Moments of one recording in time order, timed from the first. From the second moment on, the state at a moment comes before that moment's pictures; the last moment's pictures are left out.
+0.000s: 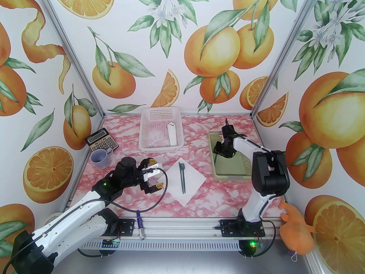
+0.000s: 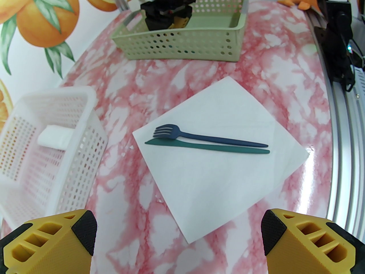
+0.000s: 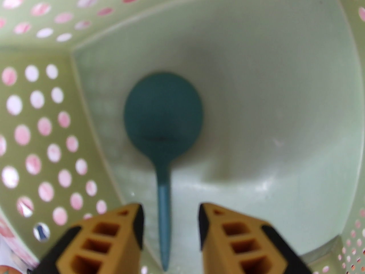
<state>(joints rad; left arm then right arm) -0.62 0.84 0.54 -0.28 0.36 0.56 0.08 1.83 1.18 -0.62 -0.11 0.44</state>
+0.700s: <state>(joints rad) -0.62 0.84 0.54 -0.29 0.36 0.56 0.08 1.89 1.20 -0.62 -0.12 0.45</state>
